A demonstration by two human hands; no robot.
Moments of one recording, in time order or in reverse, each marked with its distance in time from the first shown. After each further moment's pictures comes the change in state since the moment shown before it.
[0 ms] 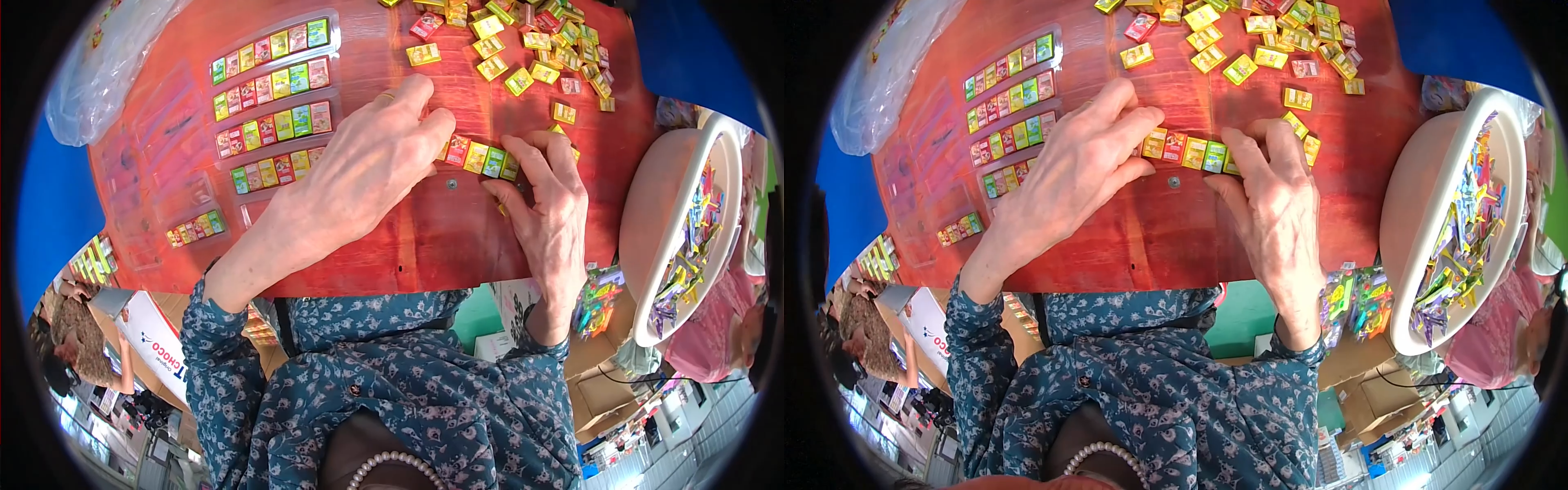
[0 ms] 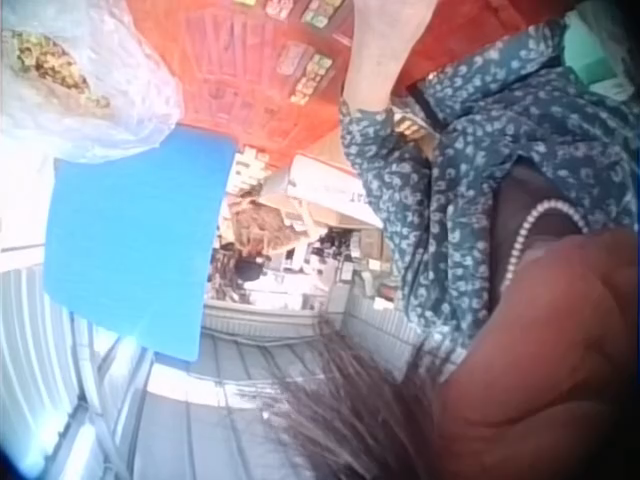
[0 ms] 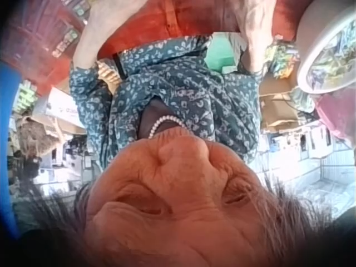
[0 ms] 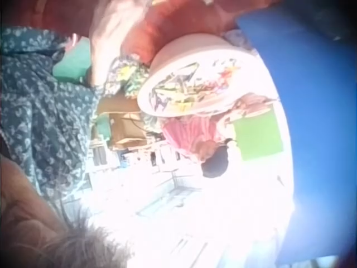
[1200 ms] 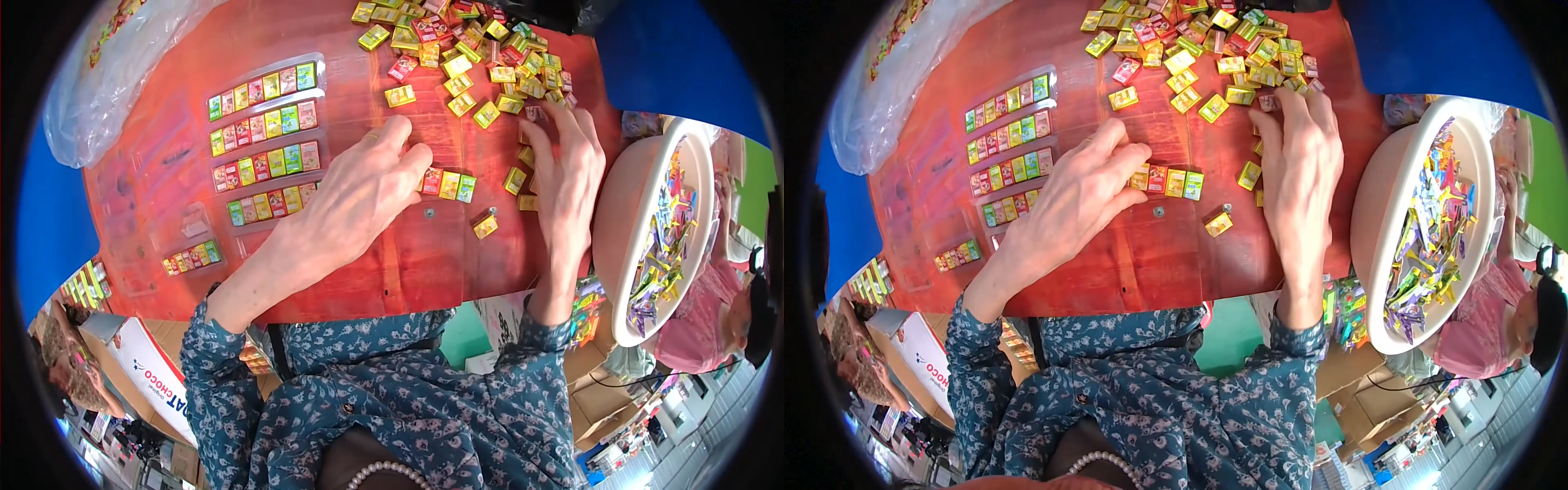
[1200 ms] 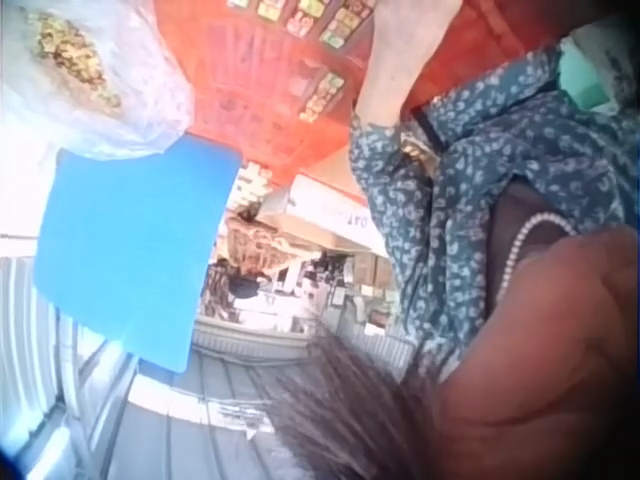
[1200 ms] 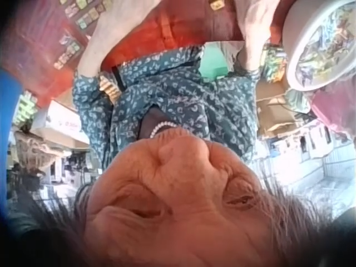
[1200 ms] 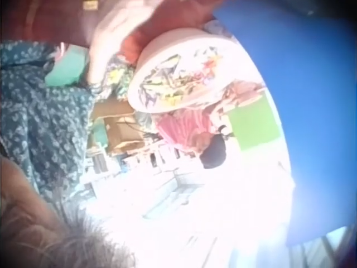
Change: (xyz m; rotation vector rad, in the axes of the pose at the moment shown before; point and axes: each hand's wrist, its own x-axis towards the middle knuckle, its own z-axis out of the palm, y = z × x) left_hand 0.003 -0.002 0.003 -0.062 0.037 0.057; right_hand 0.053 0.029 -0.017 -0.244 0.385 -0.125
